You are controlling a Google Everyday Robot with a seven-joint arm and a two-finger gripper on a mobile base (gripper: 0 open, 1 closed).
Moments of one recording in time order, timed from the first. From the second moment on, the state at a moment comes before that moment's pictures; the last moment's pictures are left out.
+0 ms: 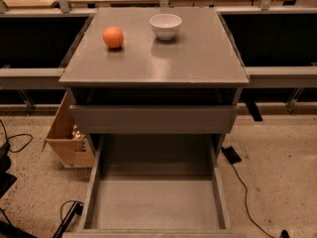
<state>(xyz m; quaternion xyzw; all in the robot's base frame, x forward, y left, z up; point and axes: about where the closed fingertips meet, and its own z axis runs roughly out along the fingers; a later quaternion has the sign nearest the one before) 0.239 -0.228 0.349 -0.52 0.82 0.17 0.15</state>
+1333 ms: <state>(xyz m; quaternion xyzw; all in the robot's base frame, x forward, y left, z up) 0.333 -0.173 0.327 -0.57 0.76 0.20 0.24</state>
